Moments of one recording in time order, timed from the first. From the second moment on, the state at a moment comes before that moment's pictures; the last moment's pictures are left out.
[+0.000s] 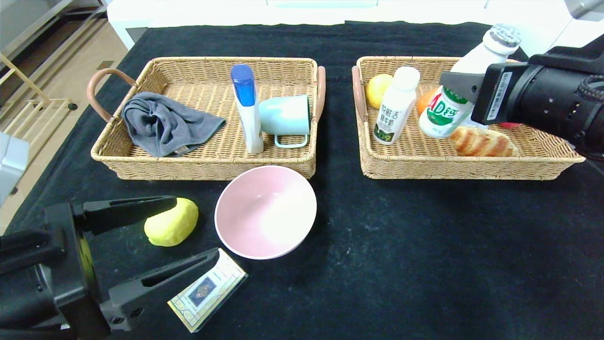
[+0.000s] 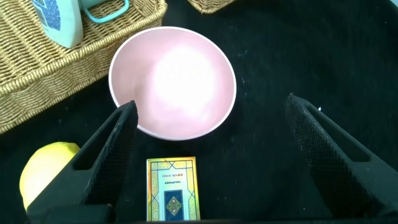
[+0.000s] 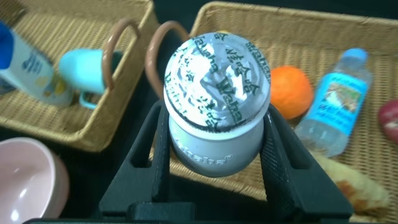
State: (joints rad) left arm -0.47 1.04 -0.62 -0.30 -0.28 0.12; right arm 0.57 1.49 -1.23 -0.33 -0.28 -0.02
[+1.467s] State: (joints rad) left arm -0.47 1.03 -0.62 -0.30 -0.28 0.13; right arm 0.48 1.68 -1.28 -0.40 -0.29 0.01
